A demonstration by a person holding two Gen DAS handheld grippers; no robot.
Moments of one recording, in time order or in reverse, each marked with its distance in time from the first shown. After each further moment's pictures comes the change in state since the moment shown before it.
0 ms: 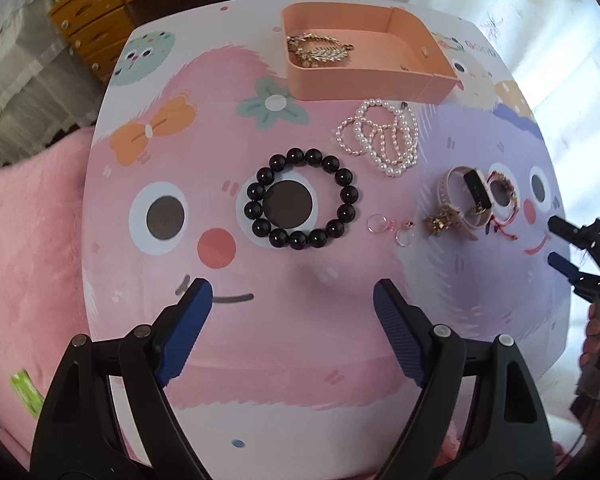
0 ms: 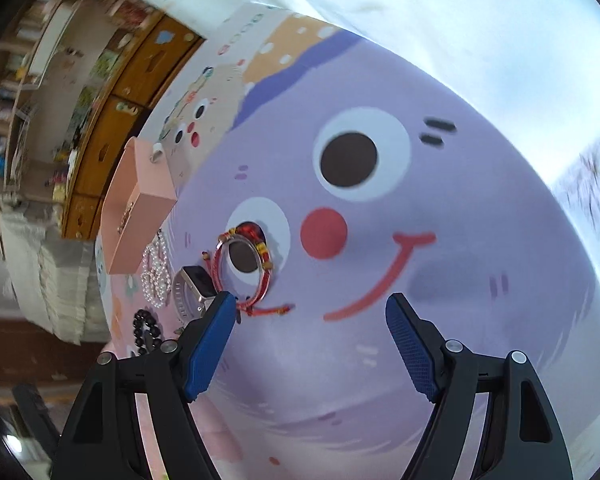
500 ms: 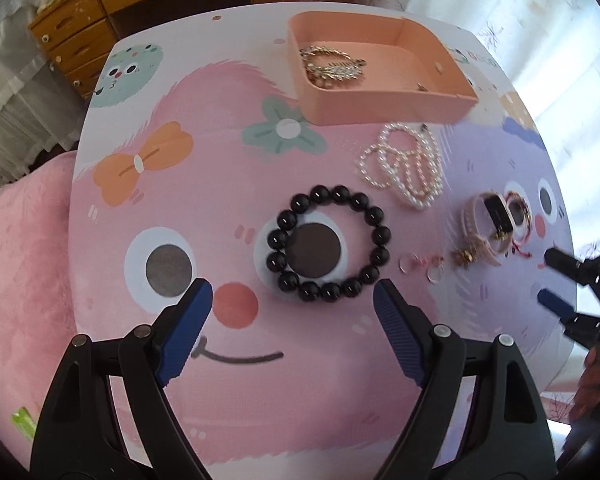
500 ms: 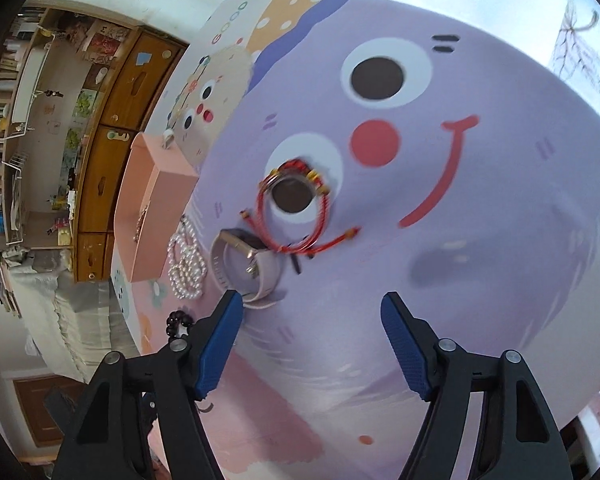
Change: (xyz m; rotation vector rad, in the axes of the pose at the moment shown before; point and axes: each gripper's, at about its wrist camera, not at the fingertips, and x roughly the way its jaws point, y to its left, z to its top) left arm 0.031 0.036 0.035 0.013 -0.047 -0.080; right arm 0.021 0.060 -0.061 0.148 -0.028 0.025
